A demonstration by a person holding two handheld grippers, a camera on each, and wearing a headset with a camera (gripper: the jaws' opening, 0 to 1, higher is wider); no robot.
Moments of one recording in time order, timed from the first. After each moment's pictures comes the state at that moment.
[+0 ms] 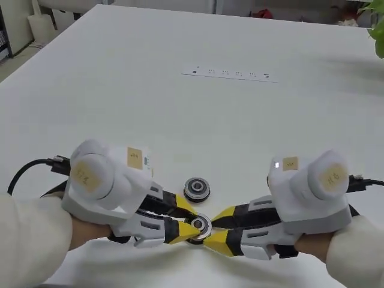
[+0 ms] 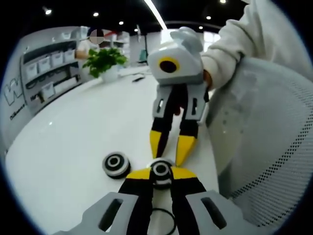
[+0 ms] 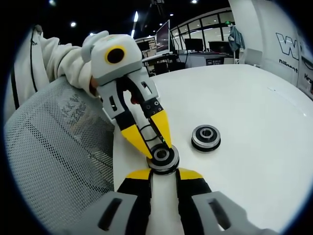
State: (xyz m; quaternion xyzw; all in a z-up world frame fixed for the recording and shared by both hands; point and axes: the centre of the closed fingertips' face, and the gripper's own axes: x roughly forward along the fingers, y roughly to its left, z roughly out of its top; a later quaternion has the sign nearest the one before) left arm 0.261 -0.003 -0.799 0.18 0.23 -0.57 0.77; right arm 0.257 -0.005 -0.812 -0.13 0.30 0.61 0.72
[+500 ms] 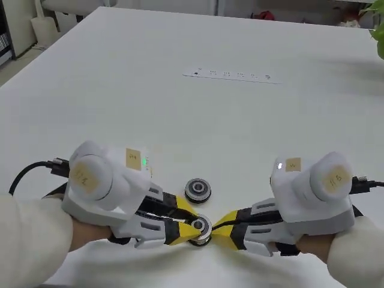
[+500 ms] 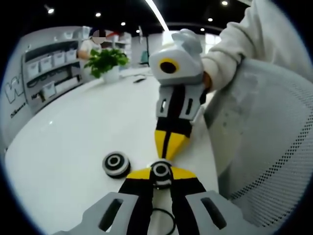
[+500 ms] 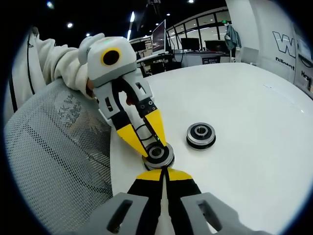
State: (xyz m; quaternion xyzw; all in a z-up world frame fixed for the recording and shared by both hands) left arm 0.260 -0.004 -0.796 0.17 0.22 -0.57 0.77; right arm 0.264 -0.009 -0.815 -0.11 0.32 0.59 0.73
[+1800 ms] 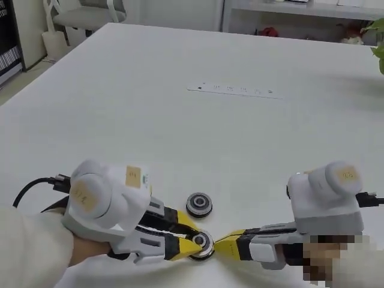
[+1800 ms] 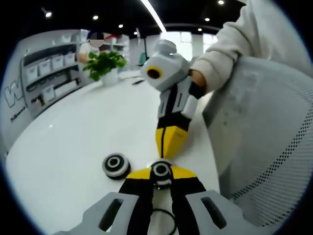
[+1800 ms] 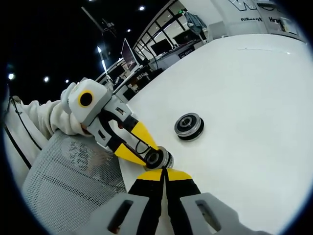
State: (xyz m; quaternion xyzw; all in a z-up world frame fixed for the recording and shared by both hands) left arm 0.258 -0.004 -0.795 0.18 0.21 -0.58 0.77; right arm 0.263 -0.015 -0.809 0.08 0.40 0.54 0.73
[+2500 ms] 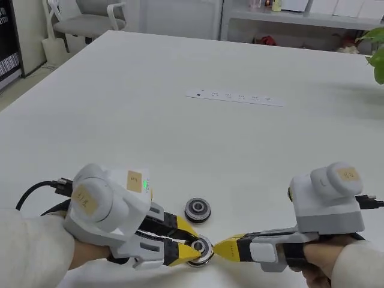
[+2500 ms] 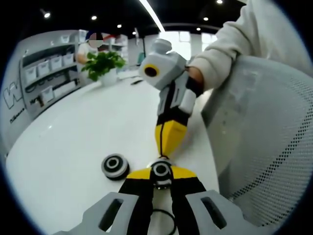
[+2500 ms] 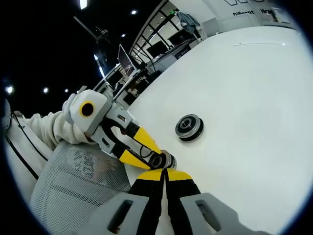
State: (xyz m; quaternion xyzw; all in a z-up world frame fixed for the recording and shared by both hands) left arm 0.258 -0.005 -0.795 0.18 0.21 -0.58 0.77; right arm 0.264 -0.016 -0.800 0.11 0.42 0.54 0.73
